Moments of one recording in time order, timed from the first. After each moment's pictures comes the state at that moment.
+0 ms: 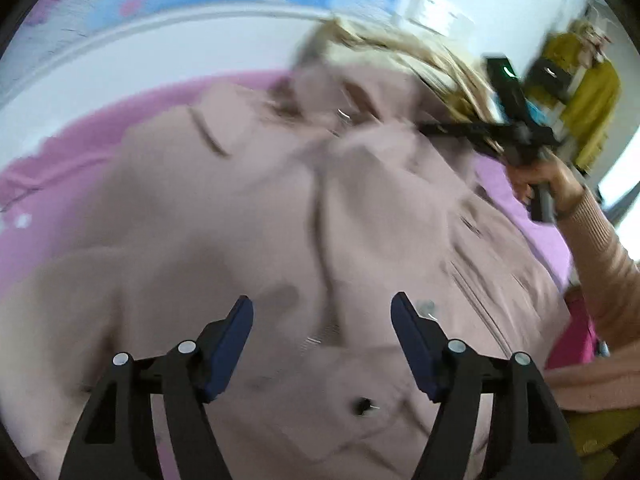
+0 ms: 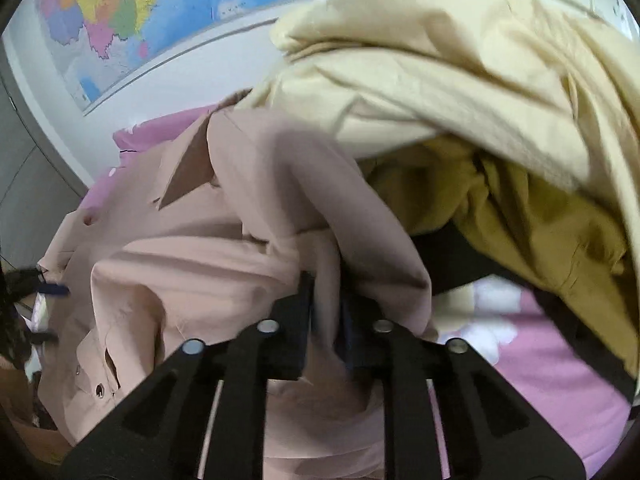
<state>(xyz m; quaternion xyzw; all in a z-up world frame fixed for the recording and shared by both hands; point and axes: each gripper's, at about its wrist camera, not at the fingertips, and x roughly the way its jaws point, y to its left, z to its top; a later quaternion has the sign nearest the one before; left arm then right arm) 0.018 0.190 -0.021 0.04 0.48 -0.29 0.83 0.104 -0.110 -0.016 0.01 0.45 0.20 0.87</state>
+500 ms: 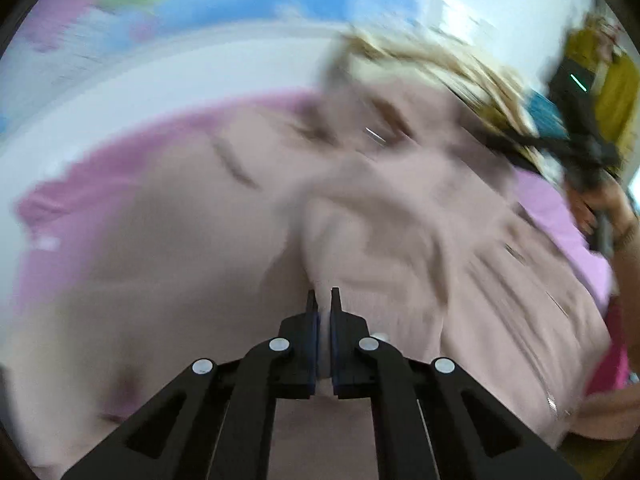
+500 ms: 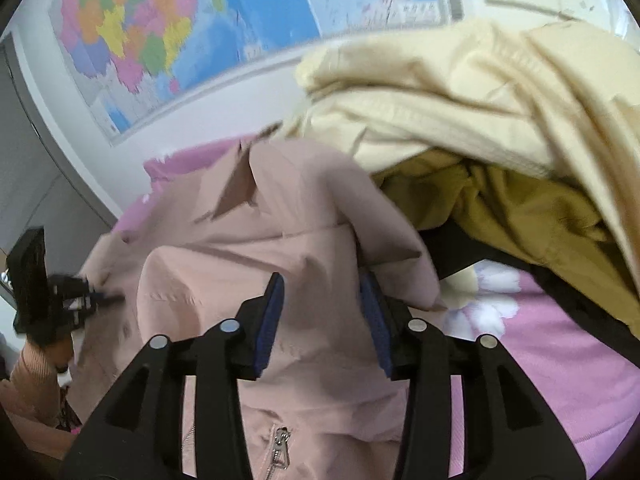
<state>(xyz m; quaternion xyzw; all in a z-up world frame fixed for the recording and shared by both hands) 0.041 0.191 -0.013 0.06 0.43 -0.19 0.88 0.076 -0.131 0.015 0.06 0.40 0.23 0.88</state>
